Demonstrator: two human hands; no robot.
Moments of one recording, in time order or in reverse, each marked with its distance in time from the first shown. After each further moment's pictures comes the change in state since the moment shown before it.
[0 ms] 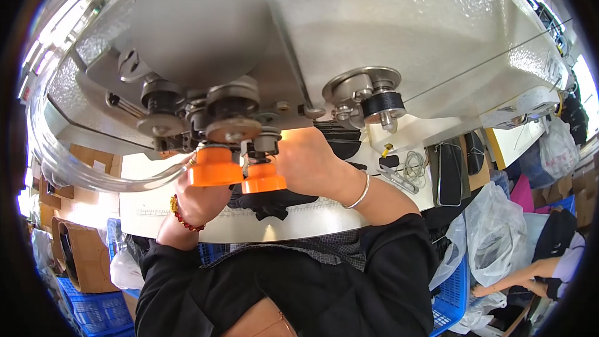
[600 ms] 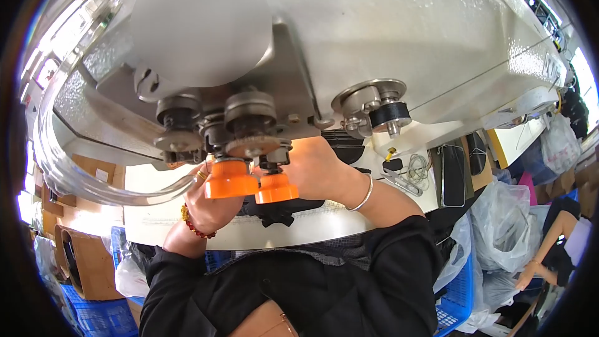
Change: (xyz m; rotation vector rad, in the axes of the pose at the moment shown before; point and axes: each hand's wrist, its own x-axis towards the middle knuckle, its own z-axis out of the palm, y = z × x) left_hand 0.010 0.012 0.000 0.064 0.099 -0.021; right_hand 0.015 -0.009 -0.014 0.150 0.308 -0.130
